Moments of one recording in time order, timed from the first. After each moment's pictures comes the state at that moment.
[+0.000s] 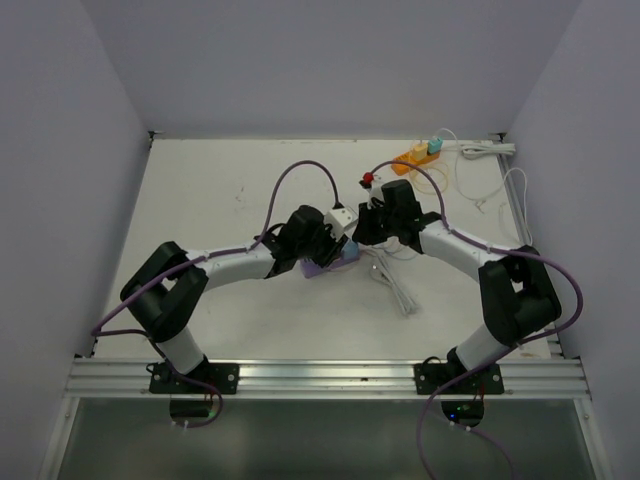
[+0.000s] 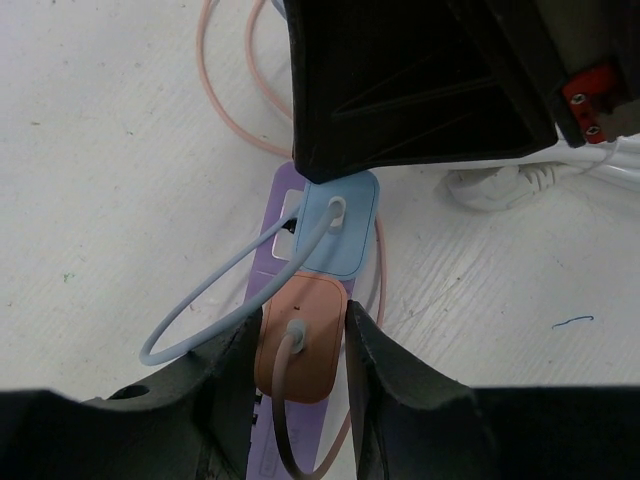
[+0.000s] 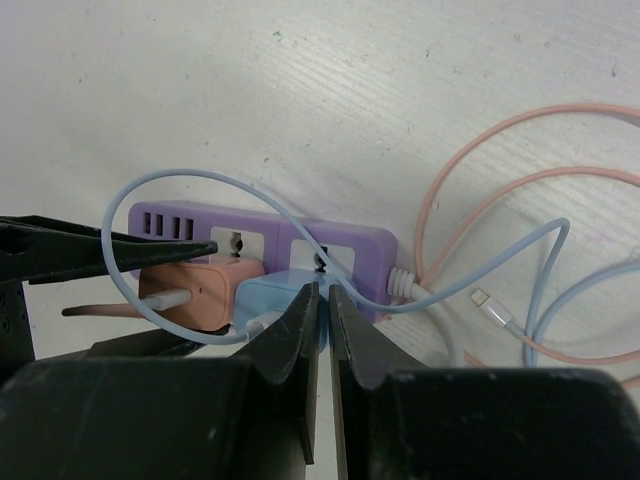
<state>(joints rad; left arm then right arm) -0.77 1.69 0.95 0.11 0.12 0.08 0.45 1.61 0.98 -0.15 -0.28 0.22</state>
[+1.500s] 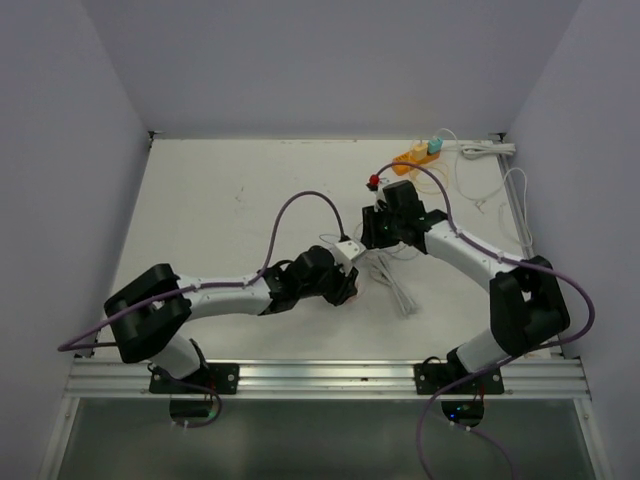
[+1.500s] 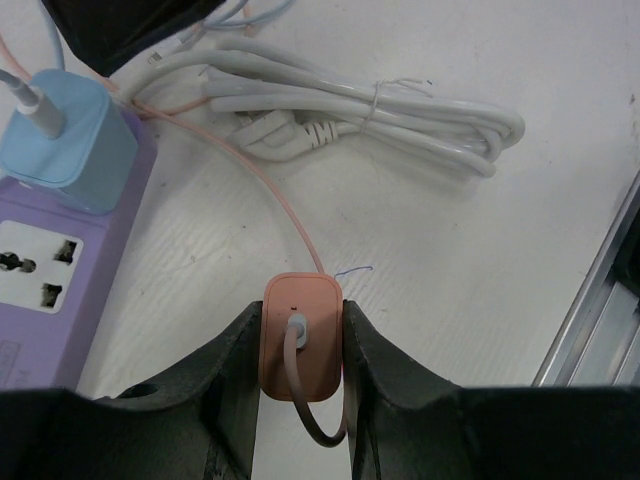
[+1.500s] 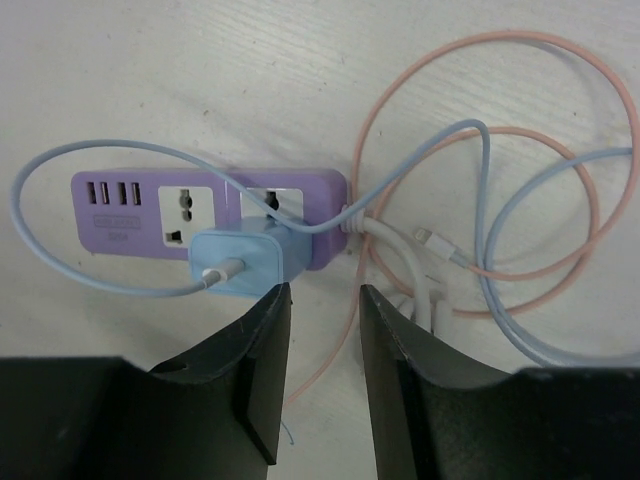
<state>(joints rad) -1.00 1.52 0.76 0.20 0.06 -0.23 0.46 1.55 1.01 -0.32 -0.16 0.25</state>
